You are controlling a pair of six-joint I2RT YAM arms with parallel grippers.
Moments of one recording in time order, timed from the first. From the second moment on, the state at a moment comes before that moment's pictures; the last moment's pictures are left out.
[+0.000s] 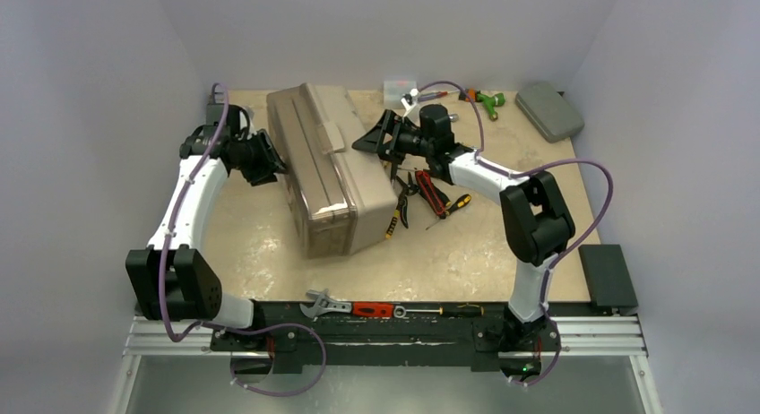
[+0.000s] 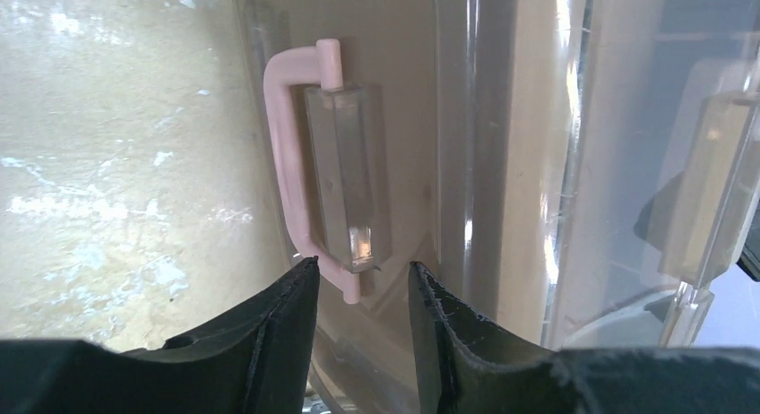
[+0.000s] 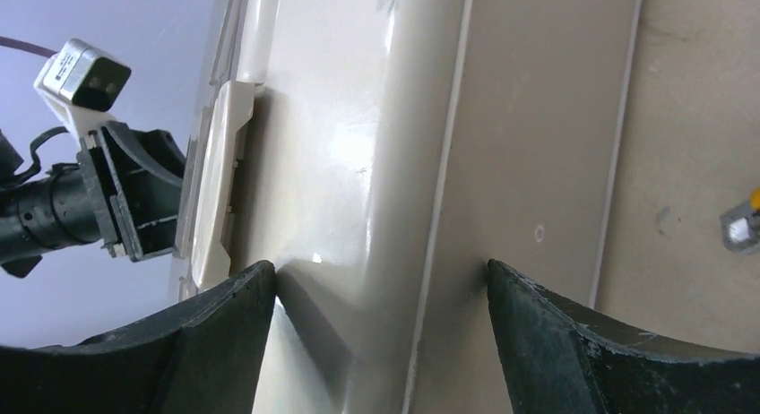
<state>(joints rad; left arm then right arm) 0.01 1.43 1.30 -0.84 0.31 -0.49 0.49 1.90 1.32 0.26 -0.61 0.88</state>
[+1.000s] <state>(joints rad) -0.26 1.59 1.57 -0.65 0.22 -0.58 0.33 1.90 0.93 0.84 -0.63 1.15</state>
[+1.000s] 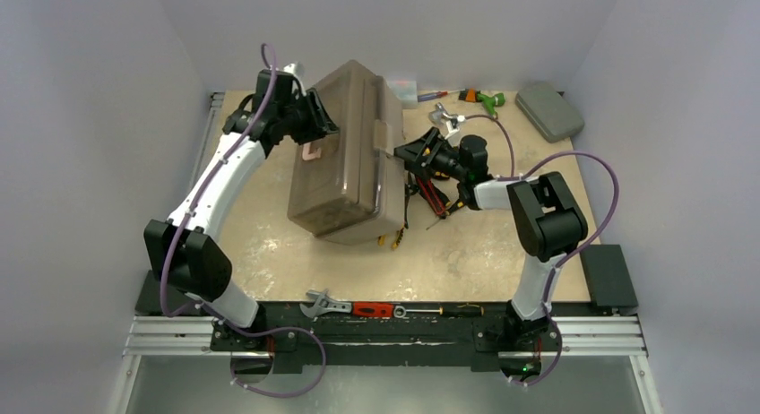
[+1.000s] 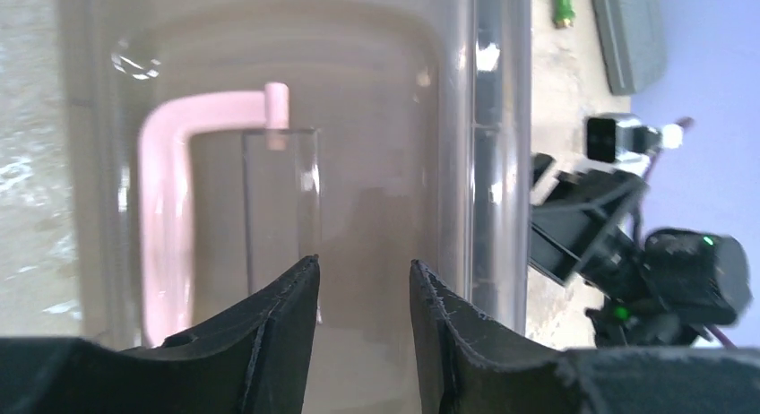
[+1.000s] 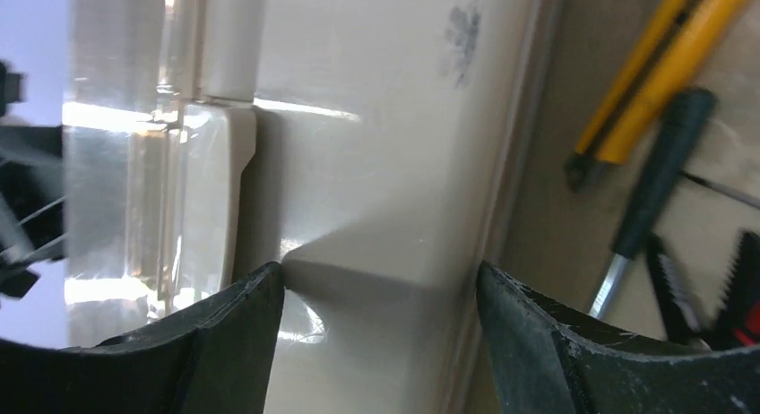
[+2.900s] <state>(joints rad) 0.01 1.71 1.57 -0.74 0.58 -0.43 0.28 1.72 0.82 0.48 -0.70 0.95</state>
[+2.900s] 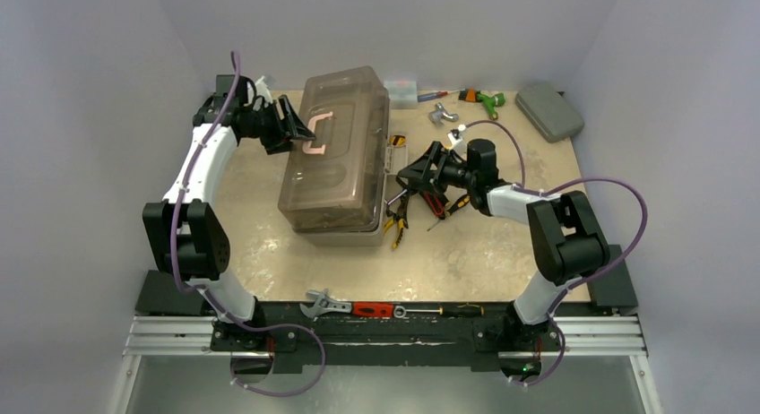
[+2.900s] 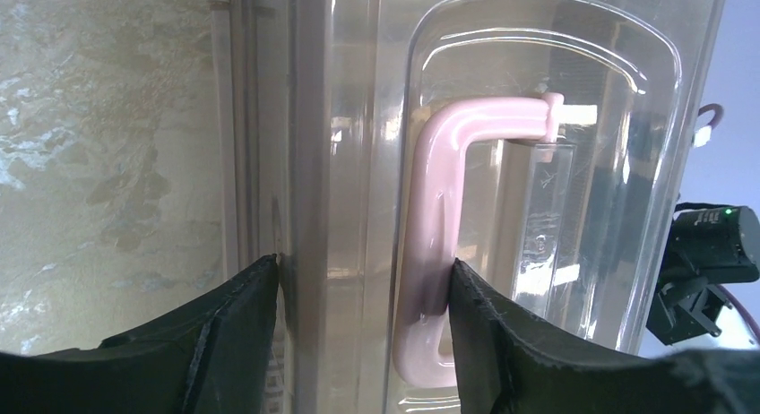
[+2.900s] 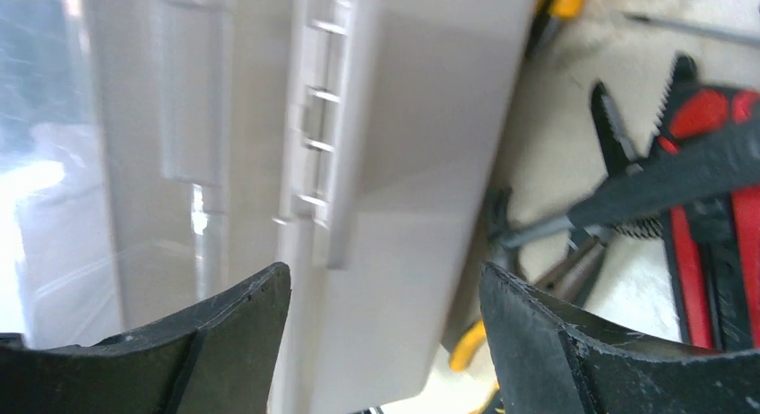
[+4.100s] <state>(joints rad) 0.12 1.69 1.45 -0.59 0.80 -0.50 0.42 1.75 1.14 0.57 -0.80 1.14</state>
